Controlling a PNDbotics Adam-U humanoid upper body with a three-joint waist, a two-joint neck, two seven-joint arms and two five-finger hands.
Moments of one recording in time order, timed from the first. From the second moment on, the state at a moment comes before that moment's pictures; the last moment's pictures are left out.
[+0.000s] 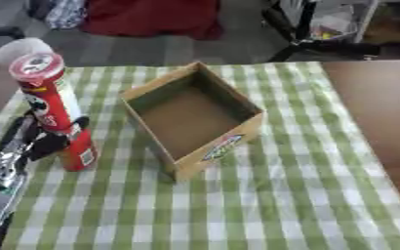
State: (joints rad) left arm -0.53 0.36 -0.03 -1.28 -0.17 0.15 -0.03; right arm -0.15 -0.41 -0.22 -1.94 -0.21 0.14 0.00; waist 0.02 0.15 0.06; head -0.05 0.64
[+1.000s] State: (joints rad) left arm -0.54 0.35 -0.03 -1.26 -0.10 0.15 -0.03; right arm -0.16 -0.41 -0.22 -1.94 -0.21 0.14 -0.01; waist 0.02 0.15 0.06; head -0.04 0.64
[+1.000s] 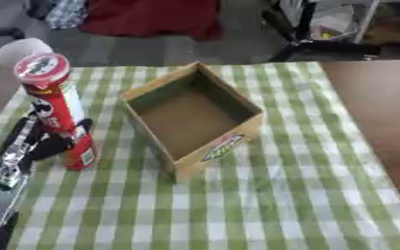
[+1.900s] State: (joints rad) left arm -0.54 0.34 -0.03 -1.25 -0.06 0.18 0.01; right arm -0.16 -0.41 -0.22 -1.94 -0.21 0.14 -0.01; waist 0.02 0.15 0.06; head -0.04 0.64
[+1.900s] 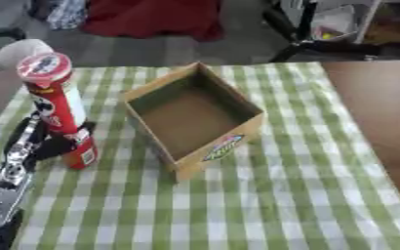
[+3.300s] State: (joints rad) left arm -0.54 0.34 -0.03 -1.26 -0.08 0.19 0.14; right arm -0.16 -0.41 -0.22 -1.94 -0.21 0.14 -0.01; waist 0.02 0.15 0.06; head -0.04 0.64
